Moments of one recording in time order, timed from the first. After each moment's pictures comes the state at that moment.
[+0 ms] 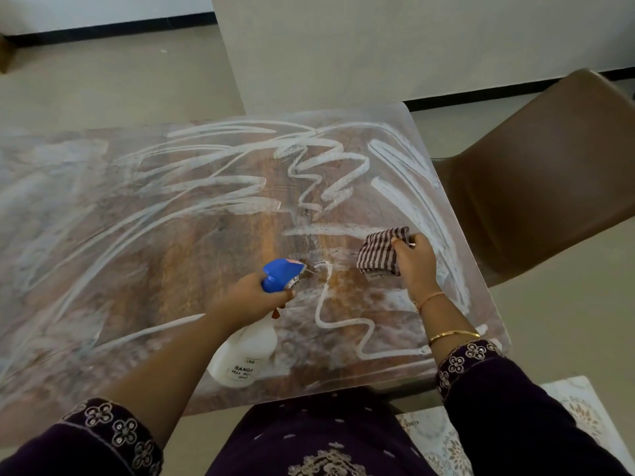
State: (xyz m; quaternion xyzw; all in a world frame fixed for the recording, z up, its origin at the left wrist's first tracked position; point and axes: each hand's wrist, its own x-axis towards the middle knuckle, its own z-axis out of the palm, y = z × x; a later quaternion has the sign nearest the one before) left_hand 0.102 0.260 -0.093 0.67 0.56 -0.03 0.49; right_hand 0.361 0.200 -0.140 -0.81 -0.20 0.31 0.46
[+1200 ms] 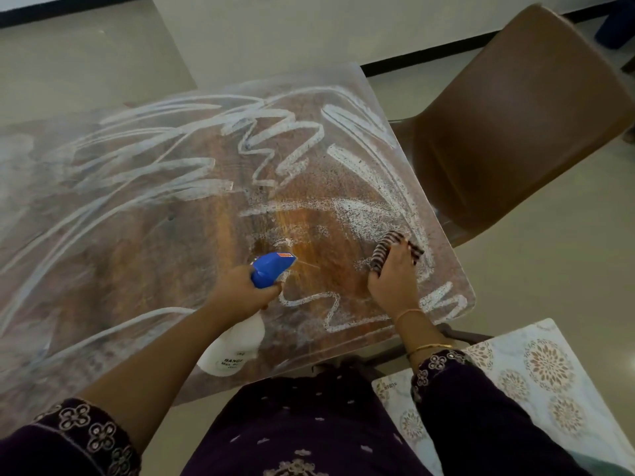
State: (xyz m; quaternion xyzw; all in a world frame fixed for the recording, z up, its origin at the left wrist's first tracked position) left_hand 0.145 0.229 -0.114 0.73 0.54 -0.05 0.42; right_hand 0.373 0.109 -0.206 -0.89 -0.38 0.21 0.15
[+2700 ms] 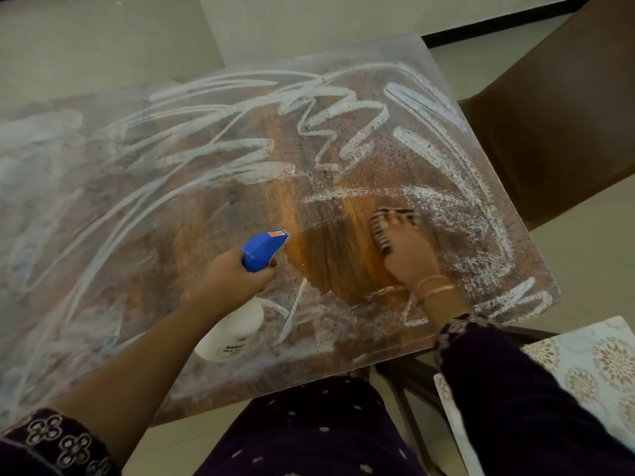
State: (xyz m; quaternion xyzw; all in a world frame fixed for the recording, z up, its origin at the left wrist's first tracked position) left_hand 0.035 0.298 -0.110 0.70 0.58 0.00 0.42; right_hand 0.304 0.196 -0.200 -0.82 -0.55 0.15 0.03
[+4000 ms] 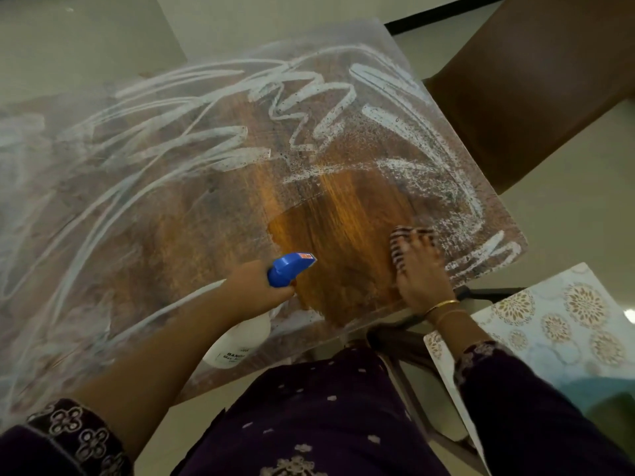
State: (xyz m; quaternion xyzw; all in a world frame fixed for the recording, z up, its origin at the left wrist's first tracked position) left_hand 0.038 0.253 -0.120 0.79 0.43 -0.13 0.40; right_hand 0.279 0.082 -0.219 -0.86 -0.48 0.16 0.03
